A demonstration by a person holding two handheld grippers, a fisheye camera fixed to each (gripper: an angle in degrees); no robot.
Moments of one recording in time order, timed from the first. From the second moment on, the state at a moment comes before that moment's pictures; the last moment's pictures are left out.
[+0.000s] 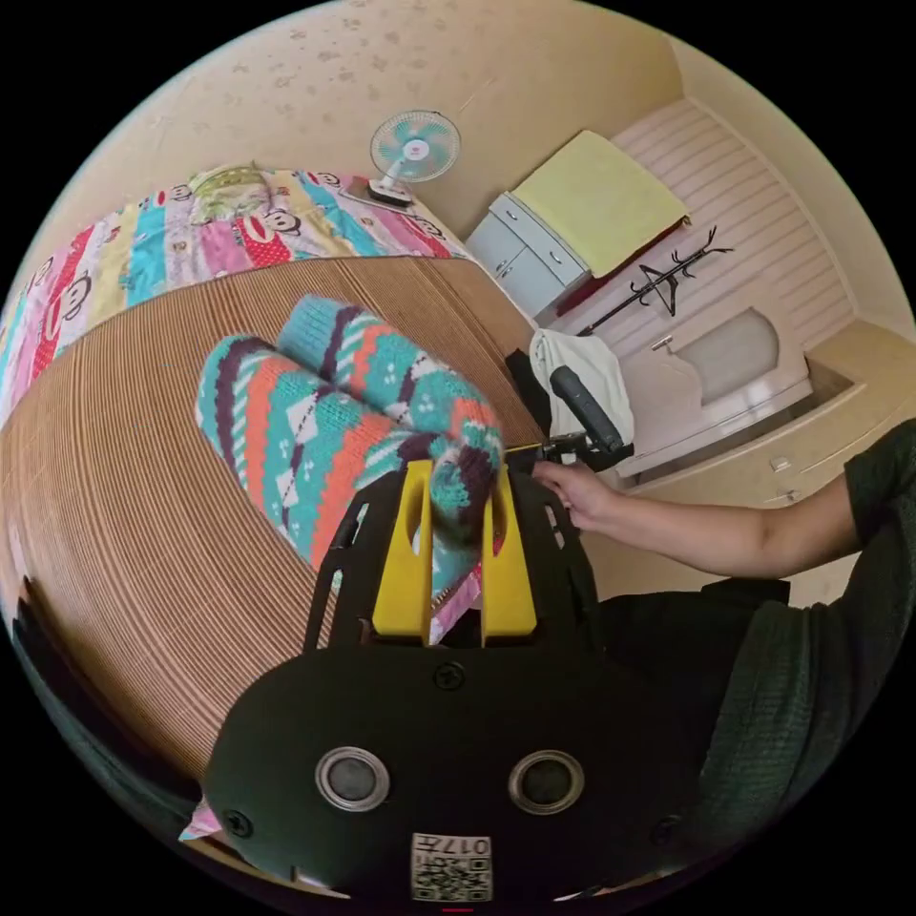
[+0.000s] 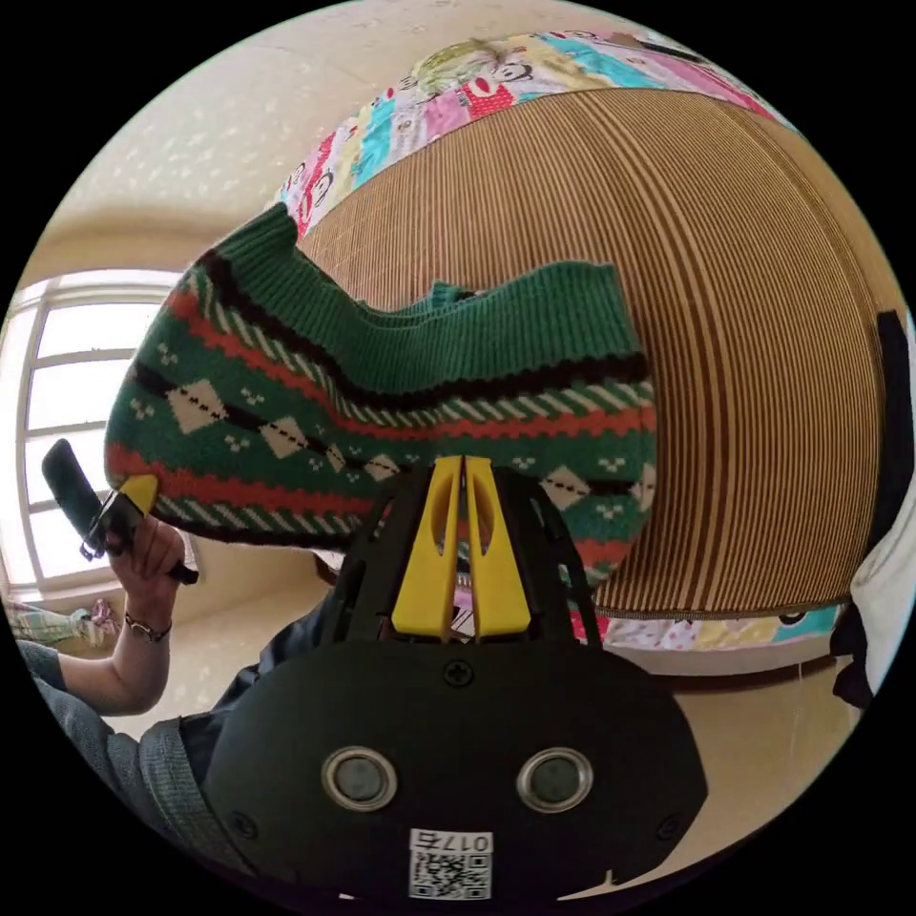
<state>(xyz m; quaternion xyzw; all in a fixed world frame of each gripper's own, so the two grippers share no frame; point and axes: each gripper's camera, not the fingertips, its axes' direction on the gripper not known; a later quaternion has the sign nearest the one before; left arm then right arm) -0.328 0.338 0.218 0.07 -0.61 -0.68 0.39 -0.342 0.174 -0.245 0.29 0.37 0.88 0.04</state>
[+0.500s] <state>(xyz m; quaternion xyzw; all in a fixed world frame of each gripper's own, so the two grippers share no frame) -0.584 0.519 0.338 -0.02 -0.45 -0.77 0.46 -0.484 0.100 -0.148 0.50 0.35 0.79 -0.02</state>
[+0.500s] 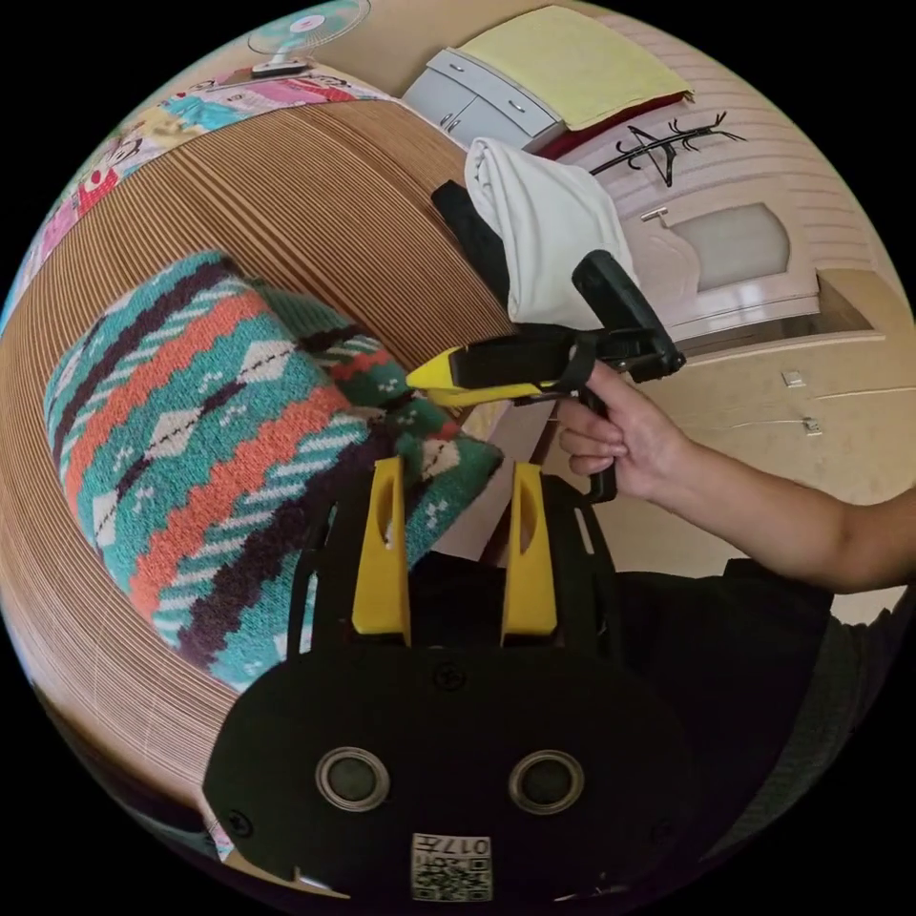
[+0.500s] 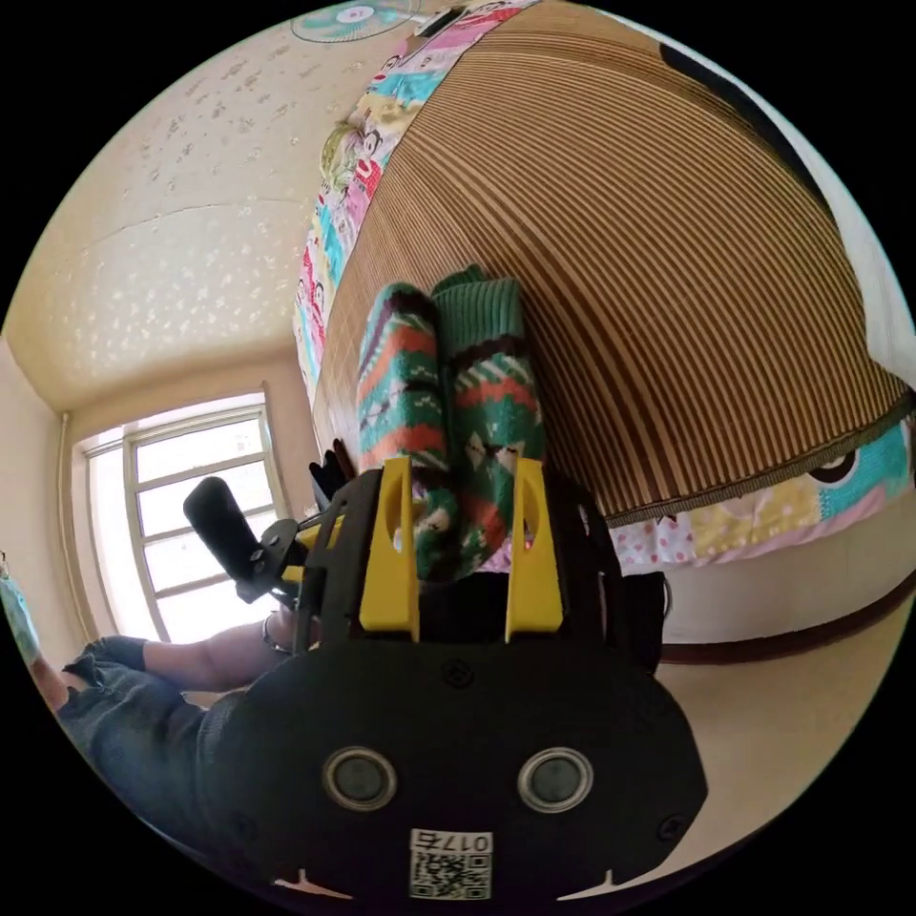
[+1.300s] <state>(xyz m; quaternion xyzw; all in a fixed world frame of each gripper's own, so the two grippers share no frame) -0.421 0.654 0.325 -0.05 -0.29 -0.91 0.30 -0.322 0.095 -0.223 0.10 0.27 0.92 0.25</state>
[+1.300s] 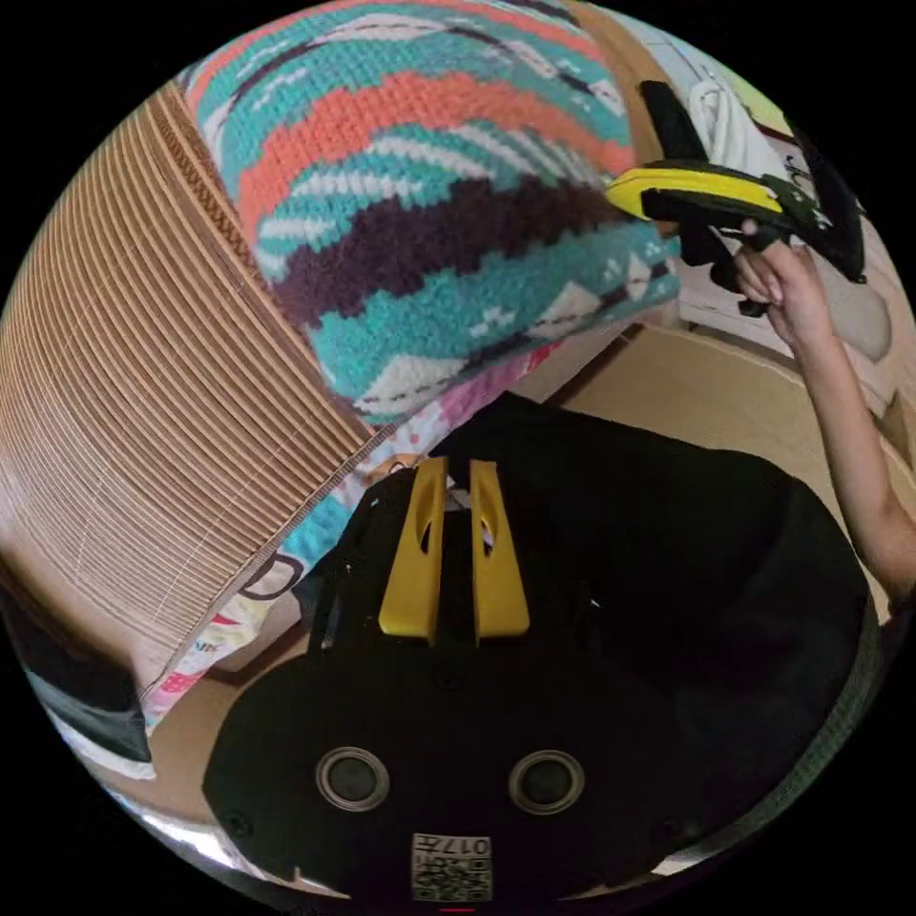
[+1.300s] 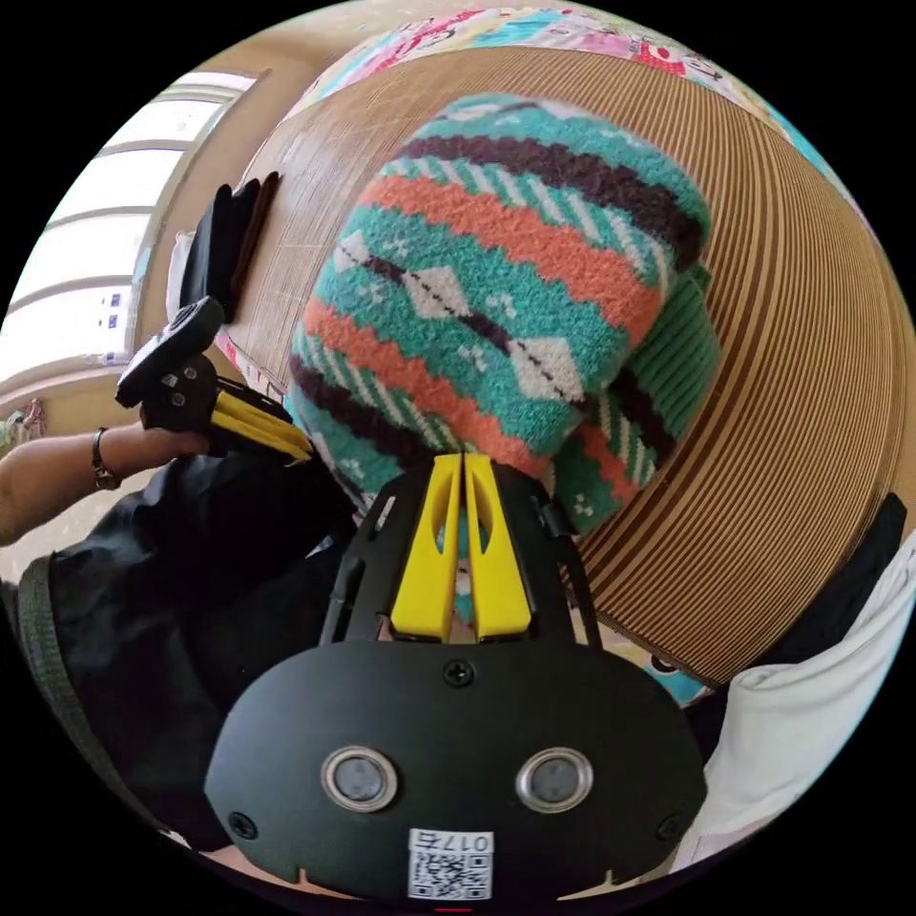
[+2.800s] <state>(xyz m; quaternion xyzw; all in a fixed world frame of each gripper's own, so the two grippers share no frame) -0.296 0.504 0.137 0.30 -0.30 -0.71 0.57 -0.417 -0.192 -0.241 0.50 0.48 0.70 0.17</state>
